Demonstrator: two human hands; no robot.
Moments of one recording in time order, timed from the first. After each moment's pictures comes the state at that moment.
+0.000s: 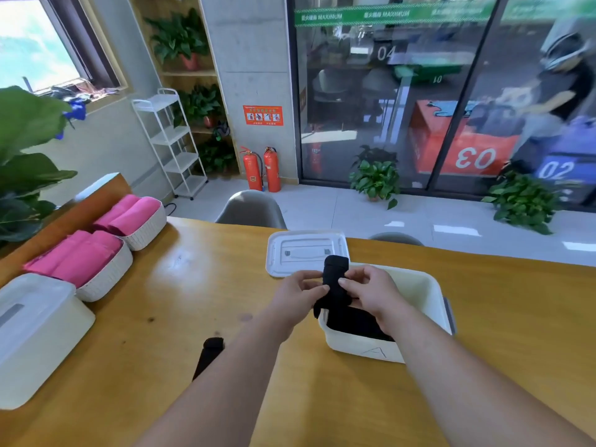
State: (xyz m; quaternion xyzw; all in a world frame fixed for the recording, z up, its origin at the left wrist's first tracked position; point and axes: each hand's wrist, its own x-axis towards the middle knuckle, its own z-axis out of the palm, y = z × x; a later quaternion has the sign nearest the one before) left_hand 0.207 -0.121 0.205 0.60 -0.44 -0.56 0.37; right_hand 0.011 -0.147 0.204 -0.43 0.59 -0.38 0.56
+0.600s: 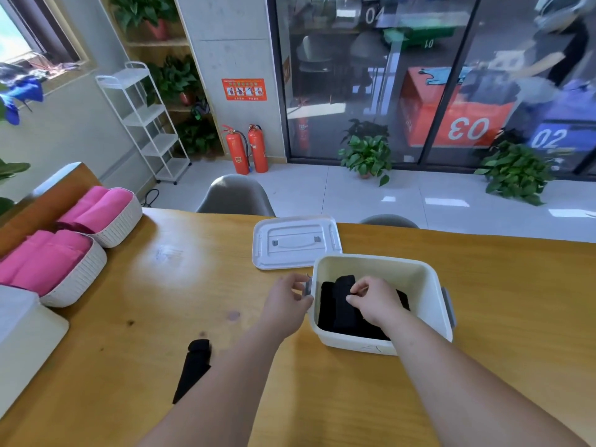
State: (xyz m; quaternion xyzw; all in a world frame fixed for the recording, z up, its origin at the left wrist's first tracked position) left_hand 0.198 -0.144 0.159 0.68 -0.54 -0.42 0.28; right_hand -0.024 -0.170 0.144 -0.54 0.73 -0.18 0.39
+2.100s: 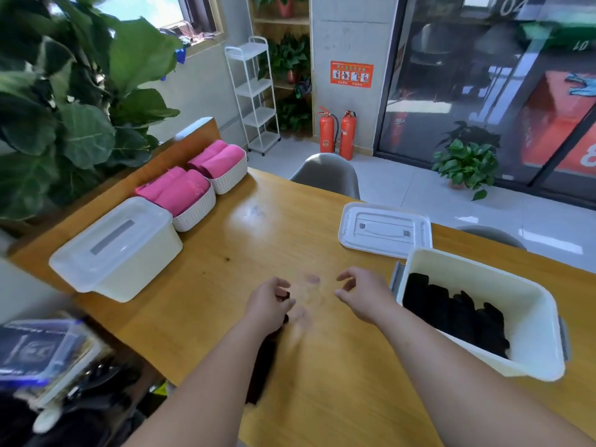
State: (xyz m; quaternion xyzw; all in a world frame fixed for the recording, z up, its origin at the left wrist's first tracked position) left_hand 0.382 -0.037 0.115 0.81 -0.42 -0.32 0.24; right_hand 0.155 -0.126 0.165 -0.73 0.56 -0.08 0.37
